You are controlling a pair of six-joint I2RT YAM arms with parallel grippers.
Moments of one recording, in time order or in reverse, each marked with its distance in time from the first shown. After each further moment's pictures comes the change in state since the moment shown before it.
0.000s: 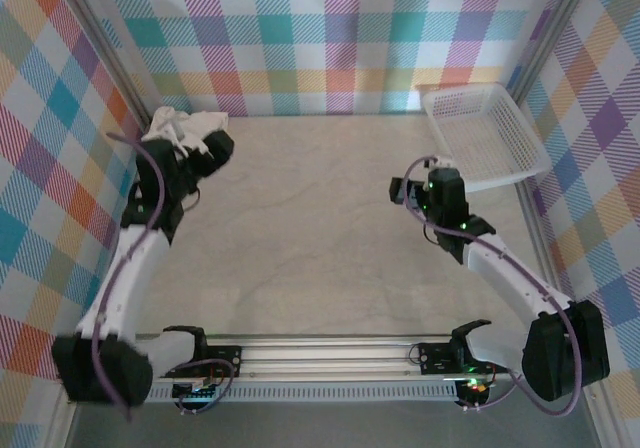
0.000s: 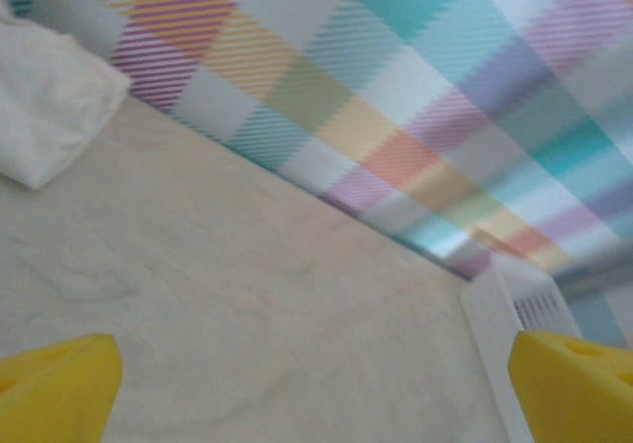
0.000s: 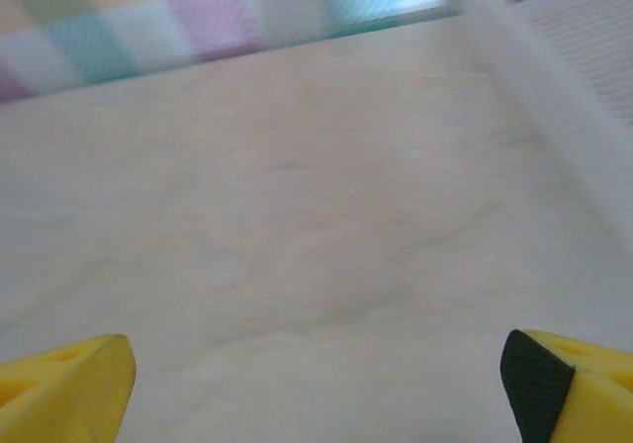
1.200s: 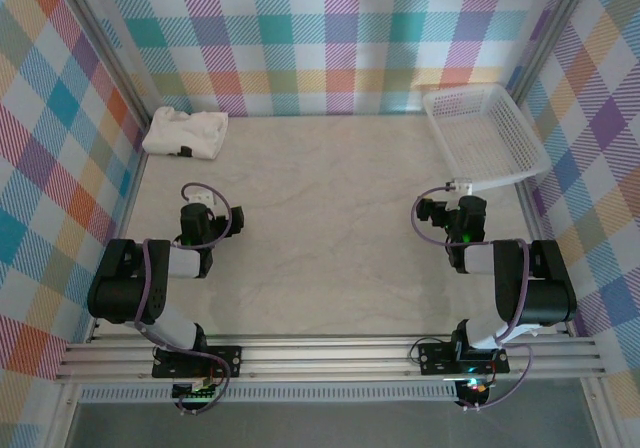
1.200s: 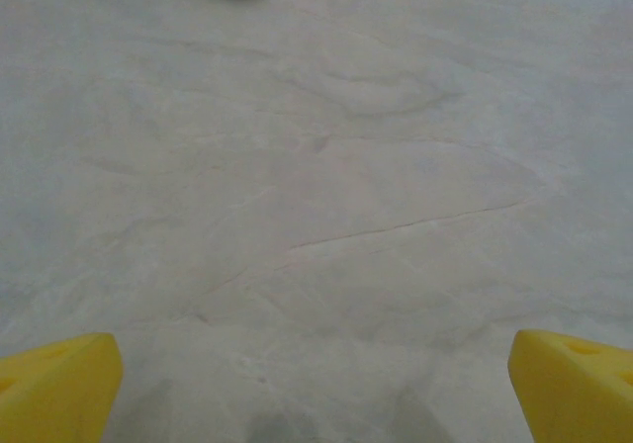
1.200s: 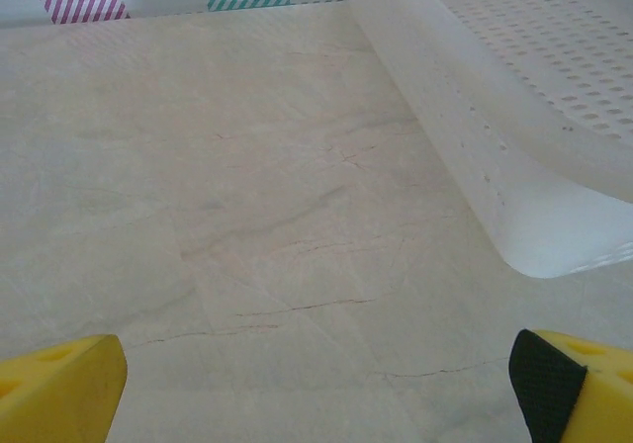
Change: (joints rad) left arm 0.051 0.515 -0.562 0.885 -0.181 0.513; right arm -0.334 0.383 -0.293 0.794 -0.282 -0.238
